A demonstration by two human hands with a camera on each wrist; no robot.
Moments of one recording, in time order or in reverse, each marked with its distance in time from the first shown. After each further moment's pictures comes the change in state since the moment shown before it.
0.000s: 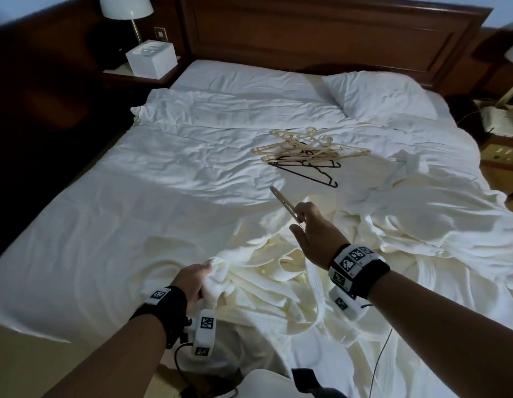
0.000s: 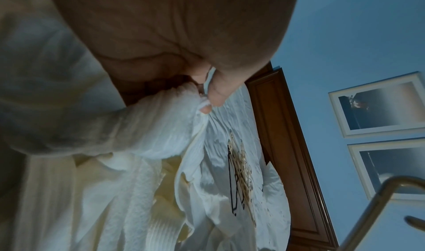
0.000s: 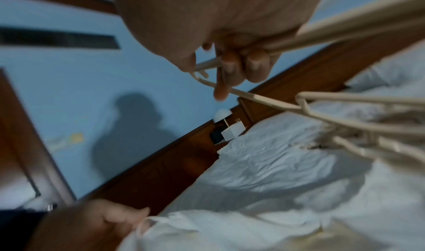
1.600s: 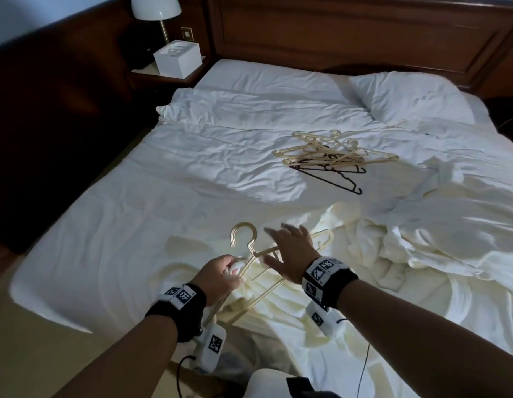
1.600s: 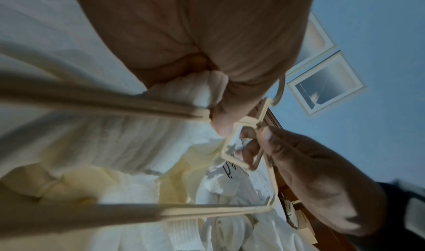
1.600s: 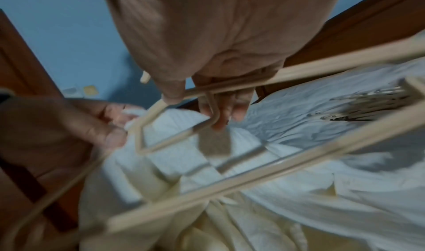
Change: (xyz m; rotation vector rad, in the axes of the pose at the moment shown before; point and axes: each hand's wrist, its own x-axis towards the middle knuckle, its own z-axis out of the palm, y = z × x) left_hand -0.021 0.036 -0.001 0.735 -0.088 0.502; right_hand 0.038 -0.033 0.078 -0.196 -0.441 0.080
